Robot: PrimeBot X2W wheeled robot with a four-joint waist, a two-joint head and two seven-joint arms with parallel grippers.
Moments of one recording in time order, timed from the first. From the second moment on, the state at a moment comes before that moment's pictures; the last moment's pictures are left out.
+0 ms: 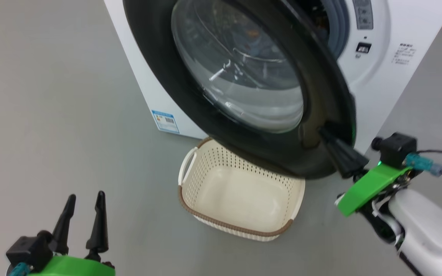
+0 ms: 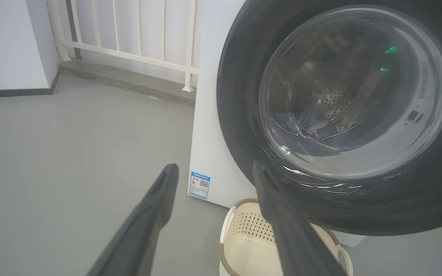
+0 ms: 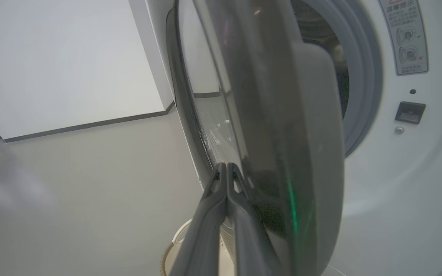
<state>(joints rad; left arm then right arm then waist) -0.11 0.20 -0.14 0.27 -0.51 -0.08 -0.25 -0.53 -0.39 0.66 0.43 0.72 0.13 -0.26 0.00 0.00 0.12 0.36</state>
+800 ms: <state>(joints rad) -0.27 0.13 -0.11 0.25 -0.49 -0.11 -0.25 -0.94 -0.49 0.55 0.58 0.72 0.13 -0.26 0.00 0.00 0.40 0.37</state>
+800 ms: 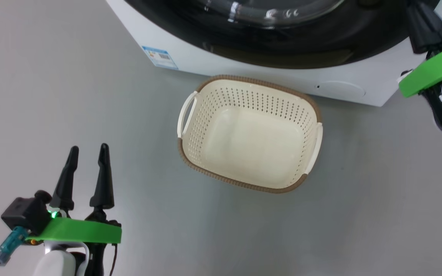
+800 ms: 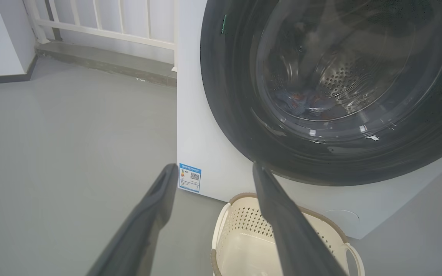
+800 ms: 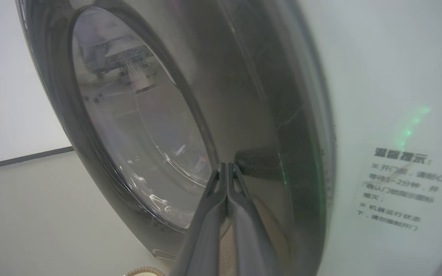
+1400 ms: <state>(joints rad) -0.29 0.10 -0.06 0.28 -0.45 -0.13 -0.25 -1.01 -0.47 0.57 0.64 0.71 0.14 -0.26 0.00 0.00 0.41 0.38</state>
